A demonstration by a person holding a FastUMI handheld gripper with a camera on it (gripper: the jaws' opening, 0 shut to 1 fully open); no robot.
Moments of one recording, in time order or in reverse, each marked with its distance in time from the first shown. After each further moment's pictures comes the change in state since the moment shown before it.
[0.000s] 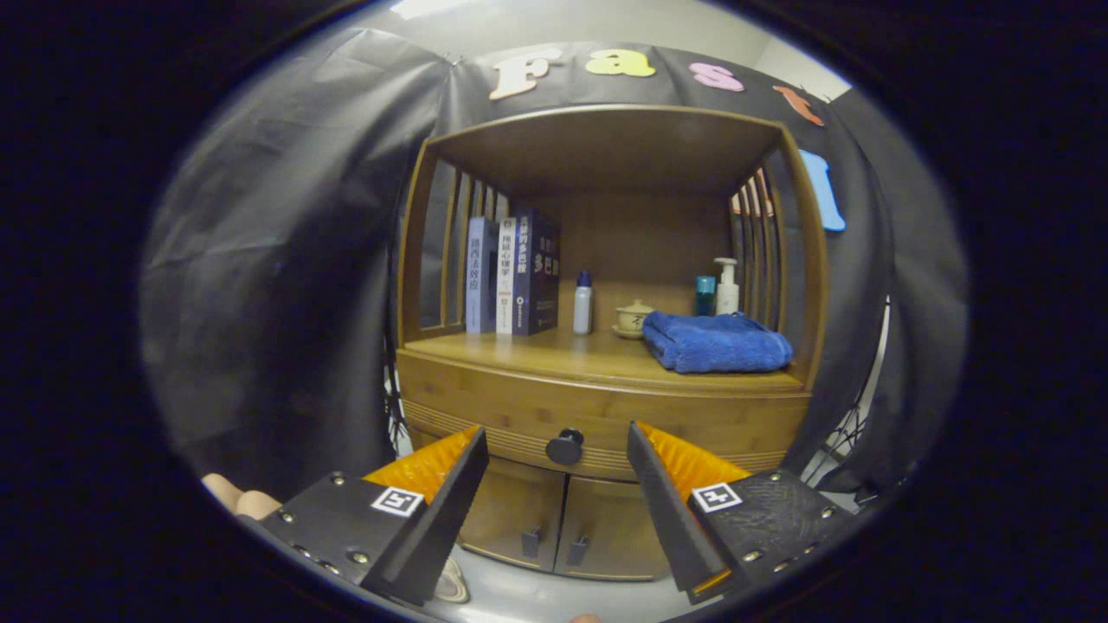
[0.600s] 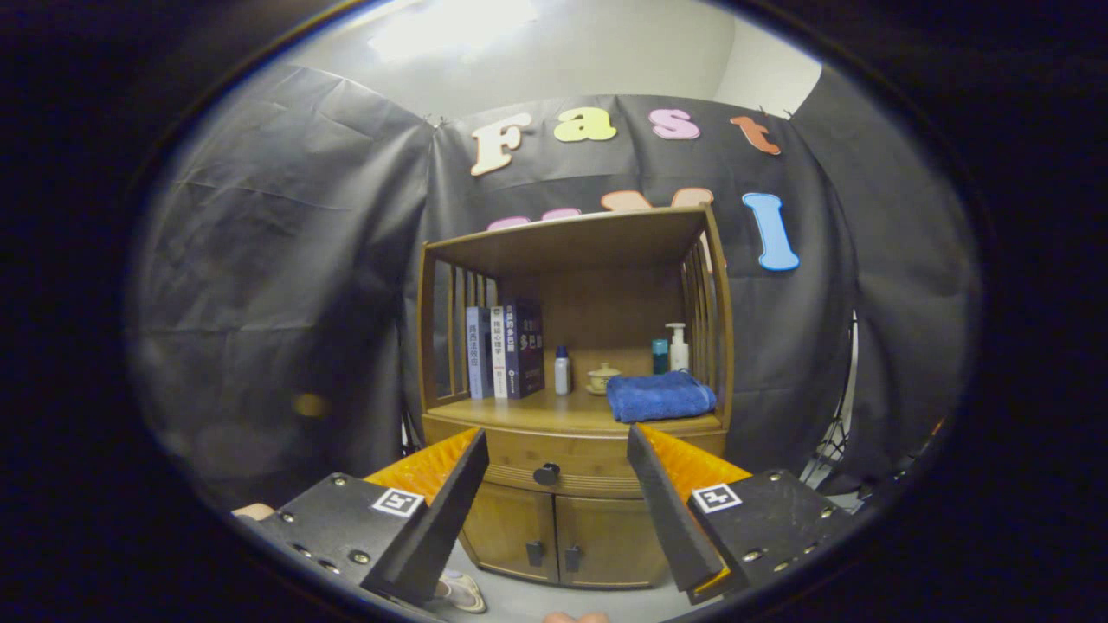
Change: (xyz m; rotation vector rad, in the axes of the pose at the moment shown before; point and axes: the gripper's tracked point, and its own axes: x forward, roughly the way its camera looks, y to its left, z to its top) arm -0.161 -0.058 0.085 0.109 -0.183 -0.015
